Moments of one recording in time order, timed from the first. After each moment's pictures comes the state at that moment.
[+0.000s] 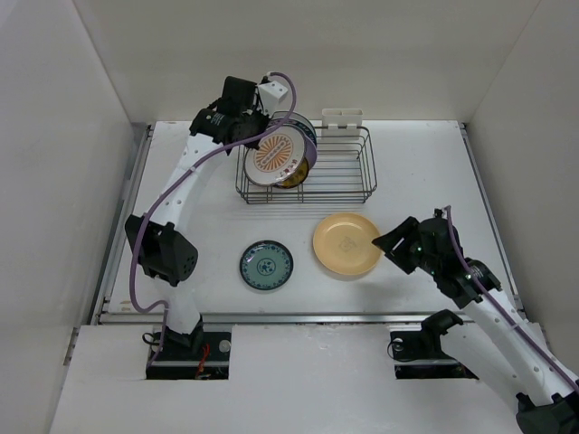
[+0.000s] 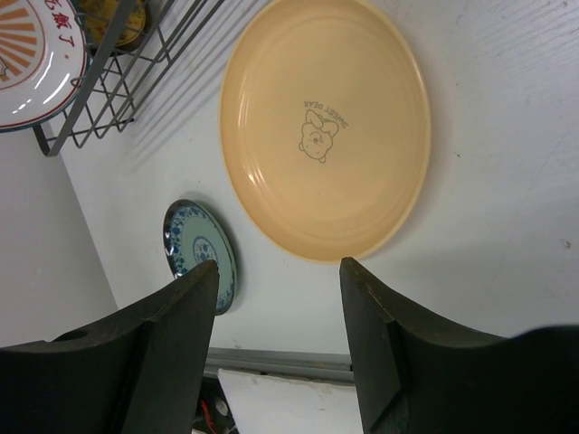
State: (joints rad) left arm -0.40 1.84 2.00 -0.85 -0.01 0.28; right arm 0.43 0.66 0.62 -0.63 0.06 1.09
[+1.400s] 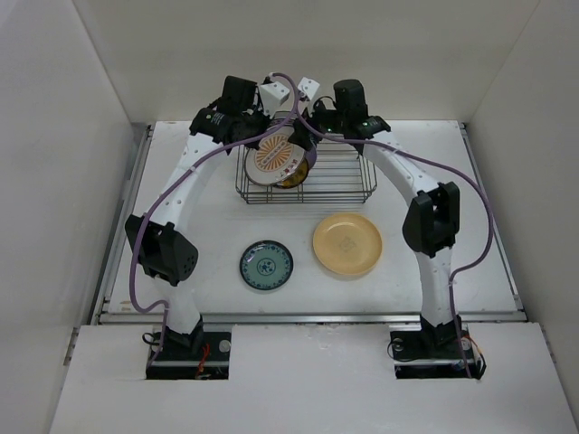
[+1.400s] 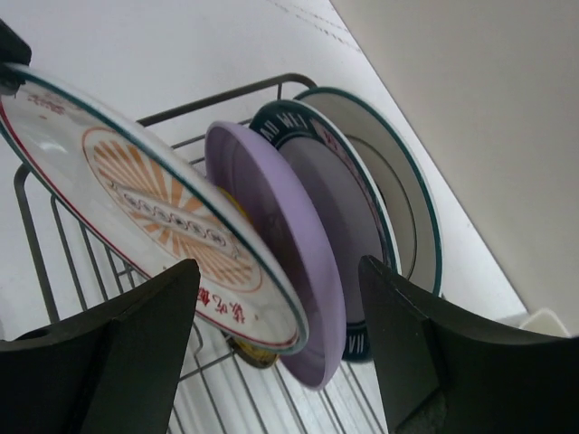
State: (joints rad) left arm -0.40 1.84 2.01 -0.86 0.02 0.31; right arm 0.43 2.16 2.10 -0.33 -0.57 -0.39
